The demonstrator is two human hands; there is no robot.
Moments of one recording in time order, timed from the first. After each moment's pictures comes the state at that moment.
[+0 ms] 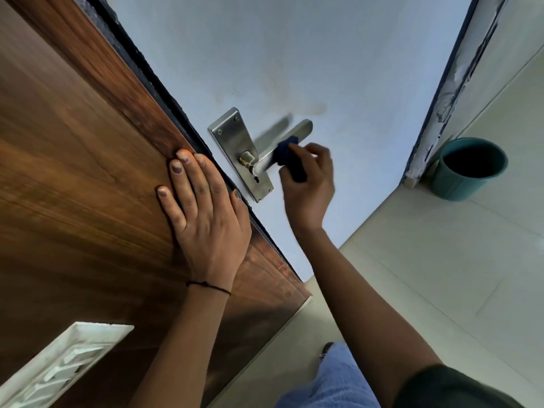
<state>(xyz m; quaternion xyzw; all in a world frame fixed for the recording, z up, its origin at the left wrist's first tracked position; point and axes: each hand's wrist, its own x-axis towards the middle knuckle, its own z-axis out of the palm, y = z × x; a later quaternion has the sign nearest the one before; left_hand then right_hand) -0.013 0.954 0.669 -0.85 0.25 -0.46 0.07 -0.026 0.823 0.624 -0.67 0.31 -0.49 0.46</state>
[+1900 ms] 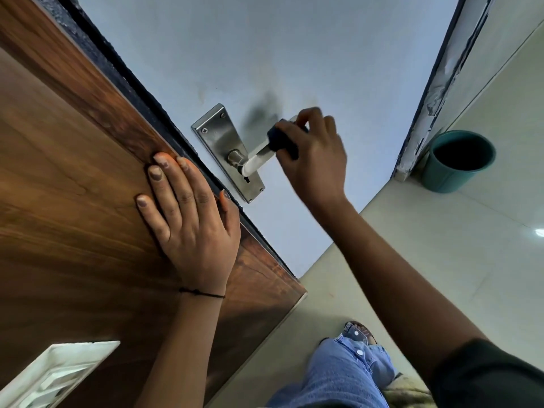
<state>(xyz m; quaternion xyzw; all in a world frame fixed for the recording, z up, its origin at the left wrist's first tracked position) -0.004 0.952 0.660 -0.83 0.24 -0.51 0.03 -0.028 0.774 0.658 -0.85 0.24 -0.42 0.22</state>
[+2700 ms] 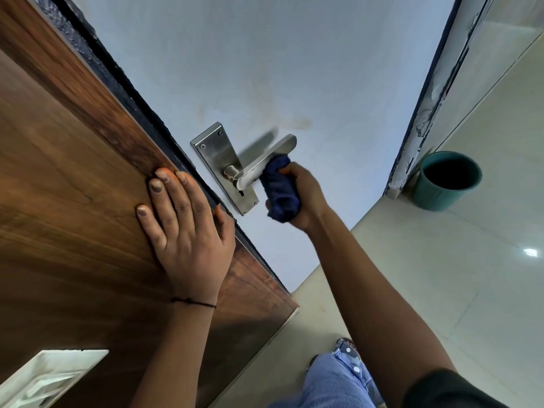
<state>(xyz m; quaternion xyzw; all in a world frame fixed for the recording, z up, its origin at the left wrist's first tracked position) -0.004 0.951 0.661 -0.82 0.24 -0.52 0.06 -0.024 0.773 0.642 -0.12 0.10 0.08 0.99</state>
